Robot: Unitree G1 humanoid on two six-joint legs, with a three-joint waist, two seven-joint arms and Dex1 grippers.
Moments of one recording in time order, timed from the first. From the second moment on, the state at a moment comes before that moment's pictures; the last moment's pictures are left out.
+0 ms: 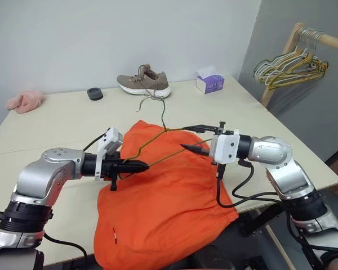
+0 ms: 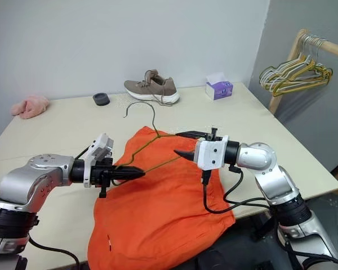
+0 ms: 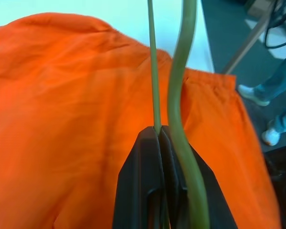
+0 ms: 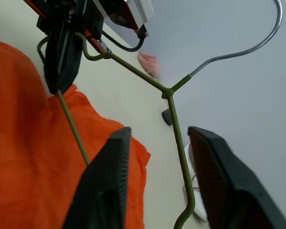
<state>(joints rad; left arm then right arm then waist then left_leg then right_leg) -0.36 0.86 -0.02 -0.09 -0.53 0.72 -1.23 -0.51 -0.56 0.27 -0.25 0.05 -0.05 0.89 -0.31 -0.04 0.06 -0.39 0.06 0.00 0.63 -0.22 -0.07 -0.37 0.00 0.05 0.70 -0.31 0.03</state>
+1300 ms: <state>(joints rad) -0.31 0.94 -0.08 -0.21 -0.36 0.50 -1.29 -0.61 -0.75 0.49 -0.34 0.16 0.83 1.14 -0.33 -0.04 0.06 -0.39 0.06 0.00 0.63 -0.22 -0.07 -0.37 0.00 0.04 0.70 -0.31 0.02</state>
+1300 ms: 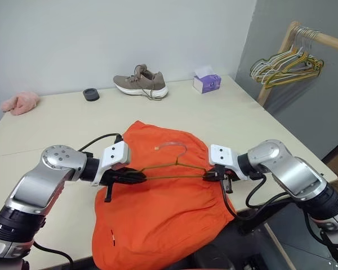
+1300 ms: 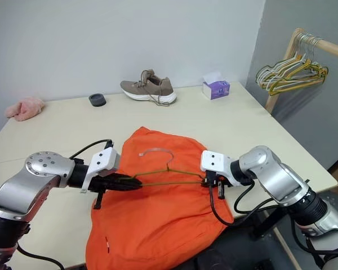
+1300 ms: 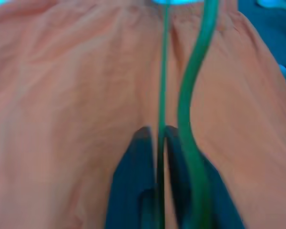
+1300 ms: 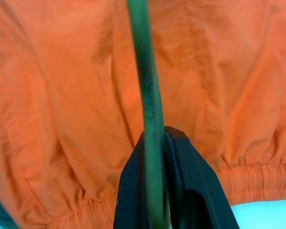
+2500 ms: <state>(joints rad) -0.20 0.85 0.08 -0.09 -0.47 0.49 -1.21 0.18 -0.94 -0.27 -0.44 0.48 1.20 0.93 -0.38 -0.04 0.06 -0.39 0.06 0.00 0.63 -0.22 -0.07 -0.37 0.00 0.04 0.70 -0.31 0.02</state>
